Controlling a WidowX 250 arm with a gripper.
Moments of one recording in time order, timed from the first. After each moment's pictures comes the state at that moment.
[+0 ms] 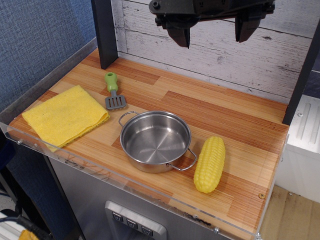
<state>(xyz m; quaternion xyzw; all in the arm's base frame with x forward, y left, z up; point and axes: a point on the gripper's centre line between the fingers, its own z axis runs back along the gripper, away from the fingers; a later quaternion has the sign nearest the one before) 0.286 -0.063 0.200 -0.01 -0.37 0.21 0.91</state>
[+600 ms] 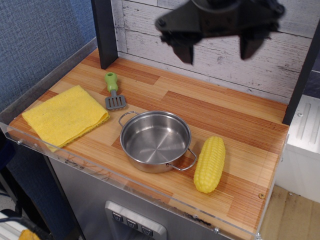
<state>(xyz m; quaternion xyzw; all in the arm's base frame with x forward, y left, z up) 0.275 -0.079 0.186 -0.02 -0.34 0.20 0.92</state>
